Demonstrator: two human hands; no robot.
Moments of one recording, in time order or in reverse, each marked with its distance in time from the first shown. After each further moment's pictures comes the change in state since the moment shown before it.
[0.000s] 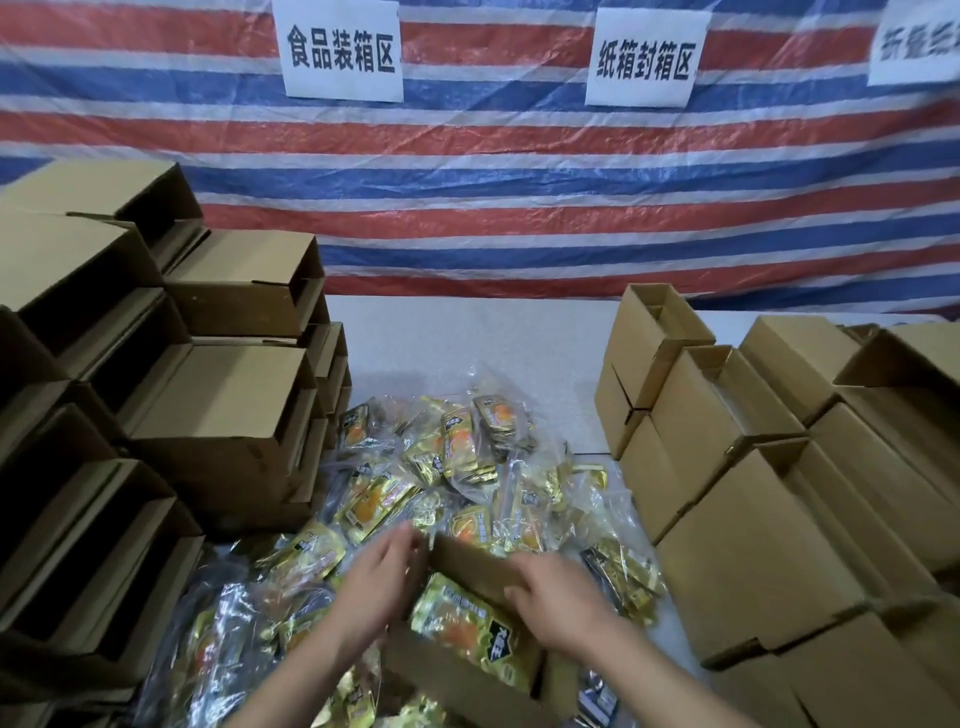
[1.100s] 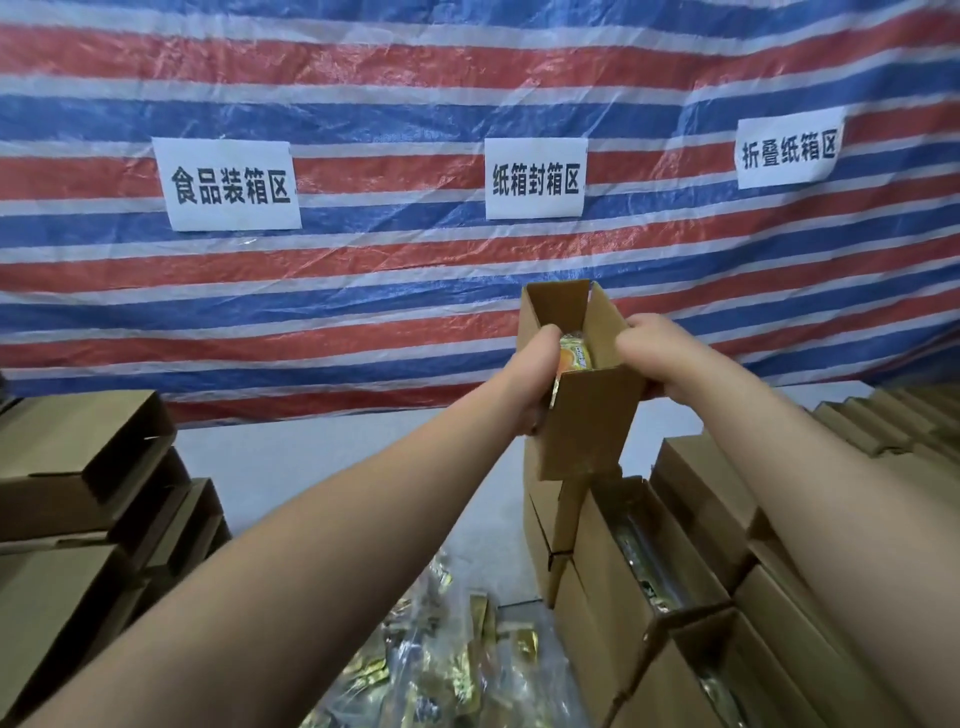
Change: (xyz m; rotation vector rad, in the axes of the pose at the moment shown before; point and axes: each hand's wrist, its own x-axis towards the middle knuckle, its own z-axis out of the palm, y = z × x) left_hand 0.175 0.418 0.188 -0.186 -0.344 0.047; right_hand 0.108 0.110 -0.422 0.496 0.538 0.312
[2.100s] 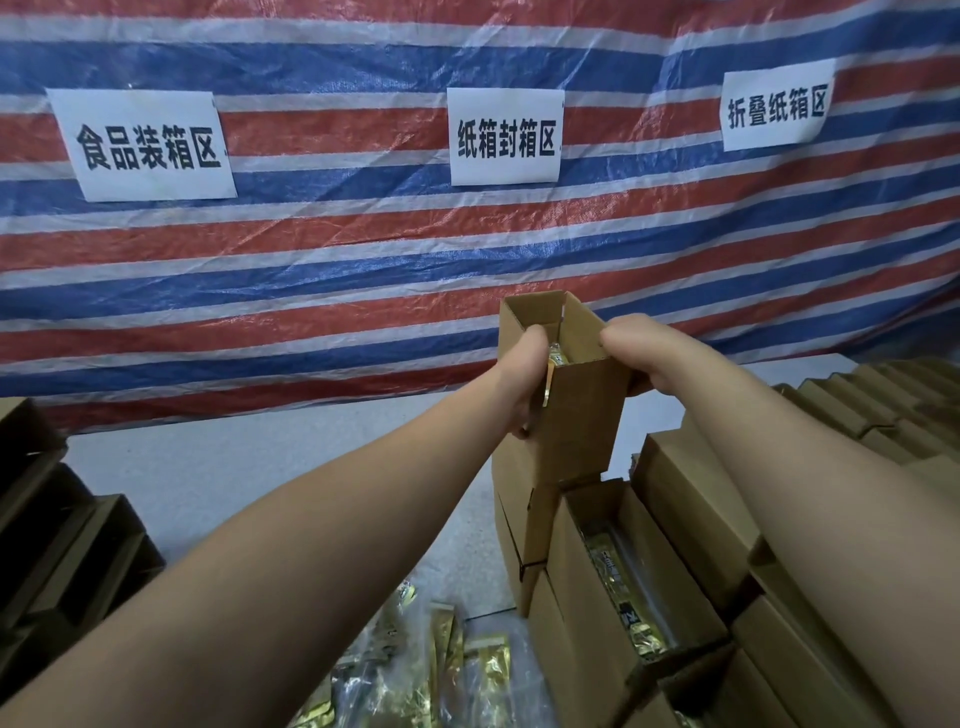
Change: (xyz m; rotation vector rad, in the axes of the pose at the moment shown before) left_hand 0.114 -0.019 0.033 -0.021 -0.041 -0.128; right_hand 0.098 0.051 0.006 -0.032 -0.057 0.140
